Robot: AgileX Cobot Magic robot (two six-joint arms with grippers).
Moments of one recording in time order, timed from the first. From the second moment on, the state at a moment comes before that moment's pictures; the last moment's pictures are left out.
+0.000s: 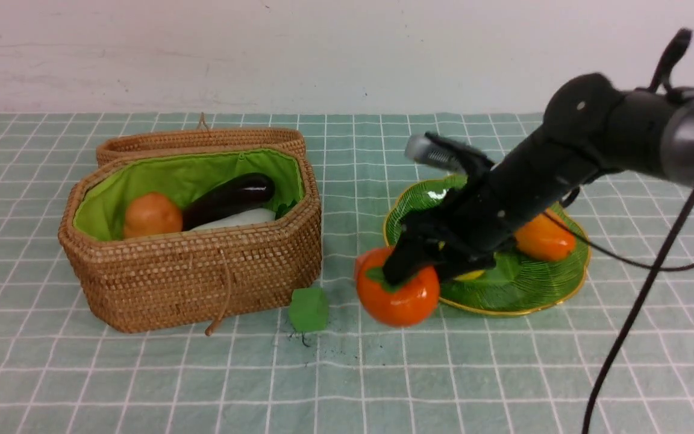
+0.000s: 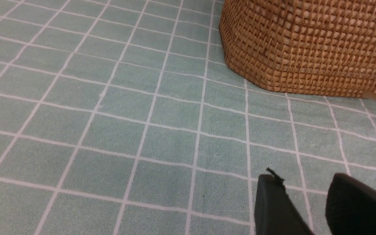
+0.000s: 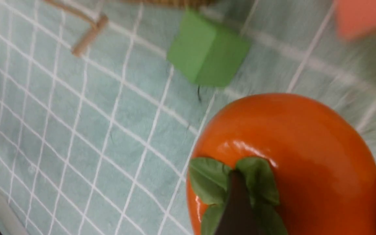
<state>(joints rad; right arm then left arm) 0.30 1.96 -1.56 0.72 0.98 -0.39 0.00 -0.01 0.03 0.09 0.39 -0.31</state>
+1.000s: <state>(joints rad) 0.01 1.96 -1.64 0.55 1.06 -0.39 0.00 -0.01 0.03 0.09 0.39 -0.31</state>
